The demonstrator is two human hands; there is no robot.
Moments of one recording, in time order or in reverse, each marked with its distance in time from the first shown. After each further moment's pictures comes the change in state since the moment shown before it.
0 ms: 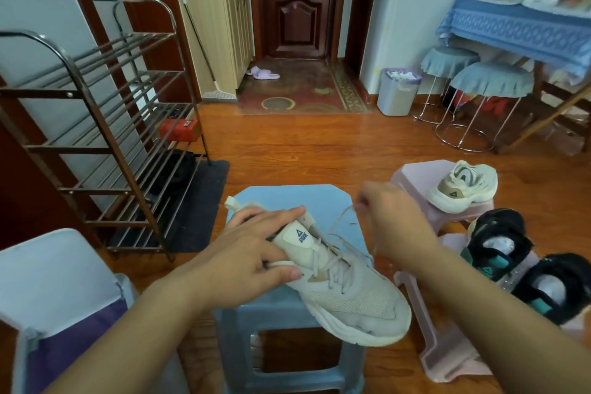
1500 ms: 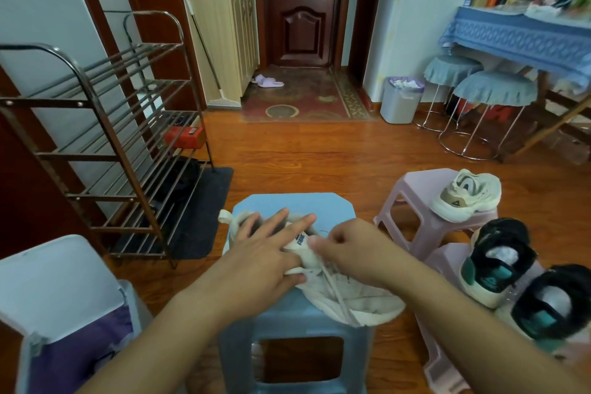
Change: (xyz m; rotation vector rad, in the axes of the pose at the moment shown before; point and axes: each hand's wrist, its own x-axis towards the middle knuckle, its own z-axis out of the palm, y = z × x) left_hand 0.011 0.019 0.007 0.246 -0.151 -0.142; right_hand -0.017 -0.057 -0.013 0.426 -0.430 0.207
